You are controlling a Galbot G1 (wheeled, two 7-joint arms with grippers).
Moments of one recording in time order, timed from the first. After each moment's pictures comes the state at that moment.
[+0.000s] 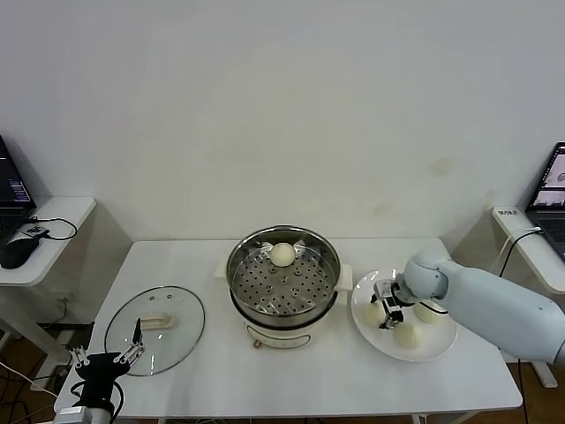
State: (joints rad) left arm 1.75 -1.28 -0.74 -2.09 -0.22 -0.03 -0.17; right arm -0.05 0.71 -0.89 1.38 -0.09 -0.30 -0.94
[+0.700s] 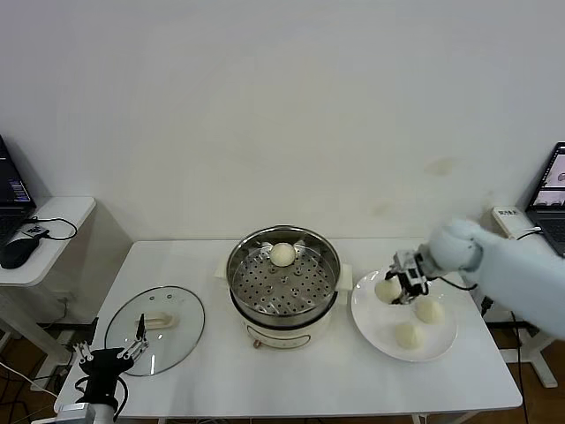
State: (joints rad) left arm 1.73 -1.27 -0.72 -2.11 -0.22 -0.03 -0.17; right arm 0.34 0.56 -1.03 1.58 0.11 -0.37 -1.00
